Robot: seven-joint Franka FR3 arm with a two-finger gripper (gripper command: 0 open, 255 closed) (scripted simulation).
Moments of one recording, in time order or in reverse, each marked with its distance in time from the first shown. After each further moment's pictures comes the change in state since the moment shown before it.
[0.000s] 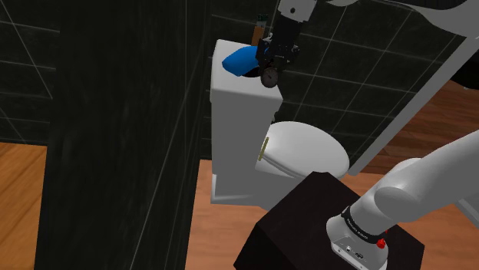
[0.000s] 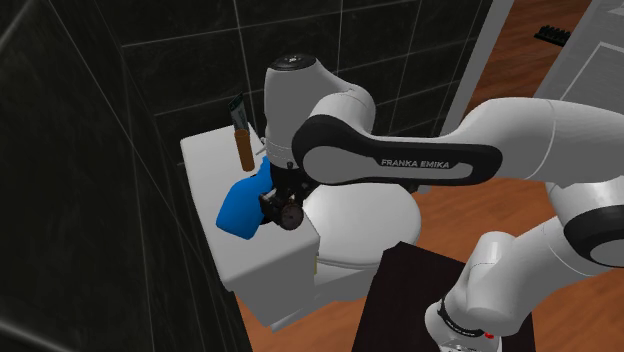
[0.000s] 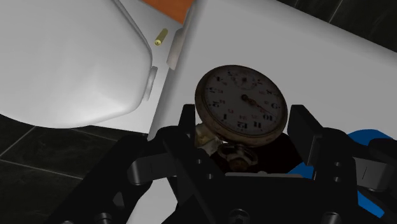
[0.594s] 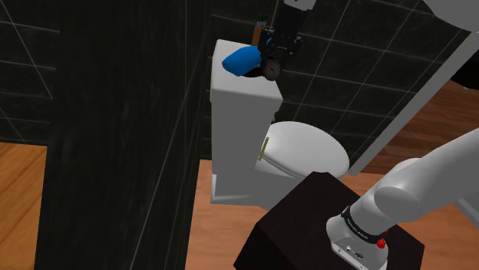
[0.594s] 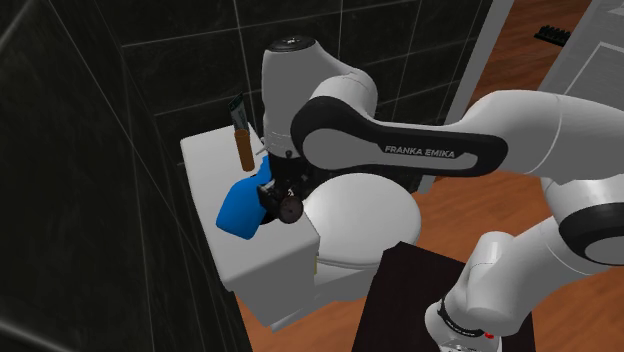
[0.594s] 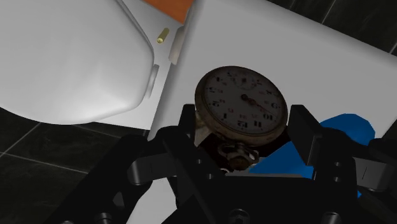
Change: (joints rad) arm -0.002 0.019 -0.001 0.085 -0.005 -0.070 0.007
